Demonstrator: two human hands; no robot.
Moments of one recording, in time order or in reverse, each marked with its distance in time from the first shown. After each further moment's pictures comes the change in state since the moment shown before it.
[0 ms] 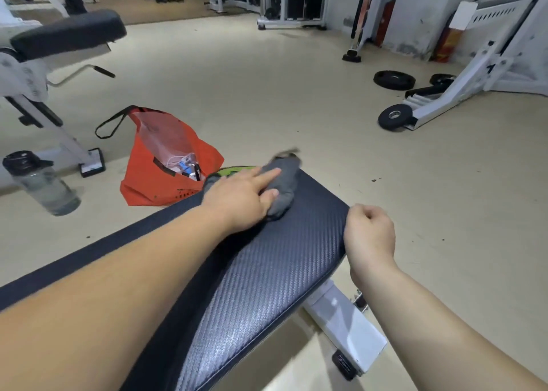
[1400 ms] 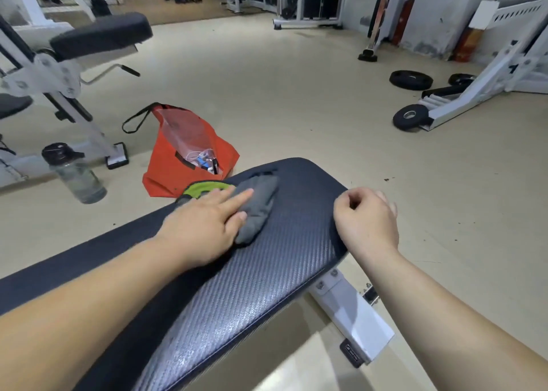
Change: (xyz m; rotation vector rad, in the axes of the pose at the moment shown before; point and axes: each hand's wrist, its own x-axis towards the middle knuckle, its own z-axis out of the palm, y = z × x) left_hand -0.108 -0.040 -0.011 0.008 -0.010 -0.122; right_hand -0.023 -0.019 -0.006 -0.436 -0.129 -0.300
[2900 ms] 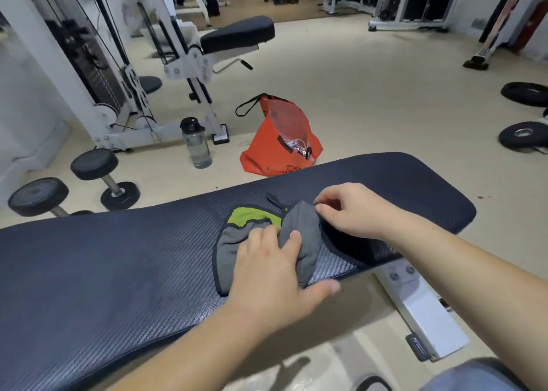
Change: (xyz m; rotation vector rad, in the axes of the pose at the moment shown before) left_hand -0.209 0.006 0.004 0.012 0.128 -0.290; right_hand -0.107 -0.108 0.056 -0.290 -0.691 -0.839
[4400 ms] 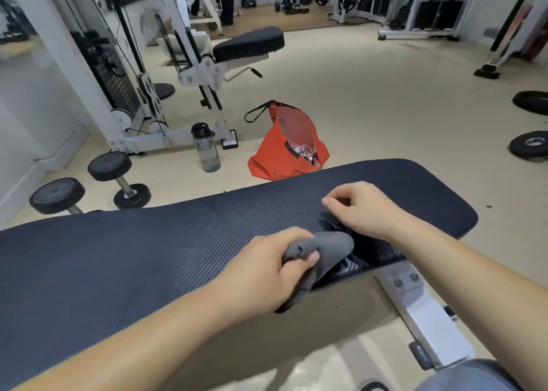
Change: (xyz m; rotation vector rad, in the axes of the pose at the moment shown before) left_hand -0.017 -0.015 -0.040 -0.549 -0.001 0.207; right_hand -0.006 0.005 -0.005 0.141 0.096 0.042
